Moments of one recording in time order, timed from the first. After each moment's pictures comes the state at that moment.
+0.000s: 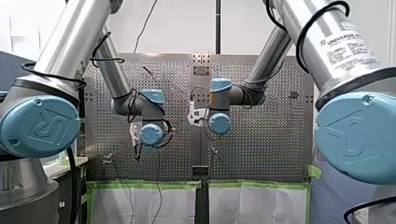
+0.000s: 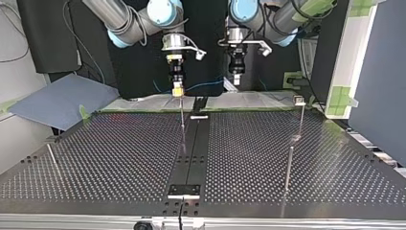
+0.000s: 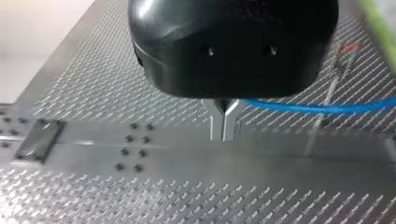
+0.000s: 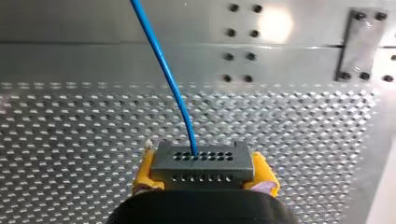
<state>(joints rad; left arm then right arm) -0.51 -1.94 -2.23 -2.04 -2.08 -1.63 2.37 -1.08 1.85 -0.92 1.91 1.50</state>
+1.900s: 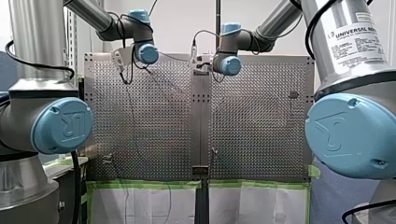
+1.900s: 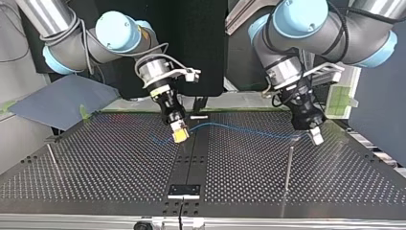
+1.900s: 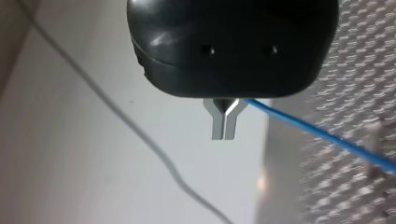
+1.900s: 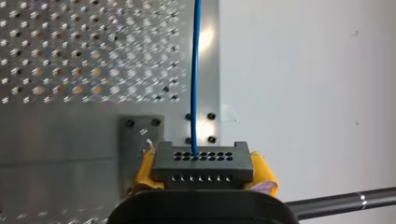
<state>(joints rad) -0.30 -1.46 -1.84 -2.52 -2.29 -1.66 2.26 -1.27 1.51 -0.54 1.42 1.54</state>
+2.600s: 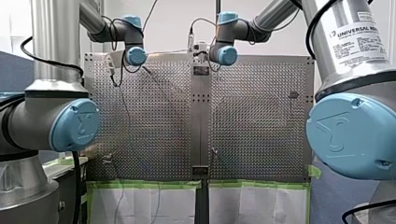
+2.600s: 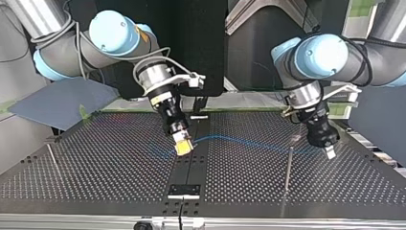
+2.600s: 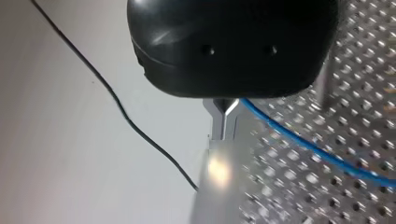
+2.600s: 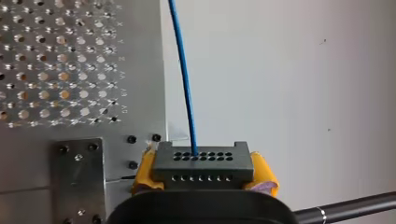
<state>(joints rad) -0.13 -1.55 -1.78 -2.68 -2.12 -1.76 2.28 -1.27 1.40 -0.49 1.42 1.55</state>
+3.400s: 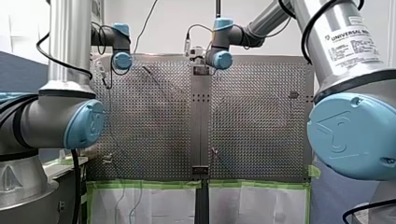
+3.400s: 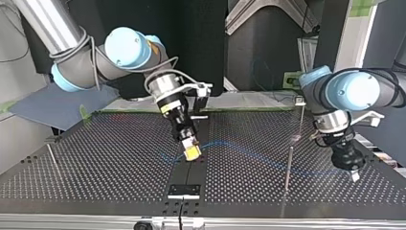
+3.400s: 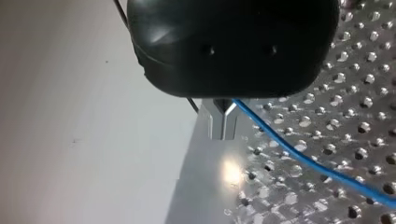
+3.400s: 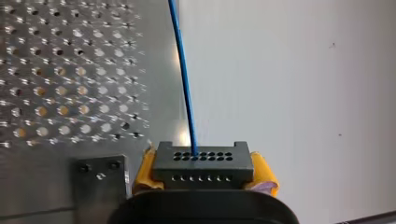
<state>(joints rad) 0.06 -1.64 -1.68 -2.68 -1.91 -1.86 2.29 -1.18 1.33 -0.49 1.43 1.55</state>
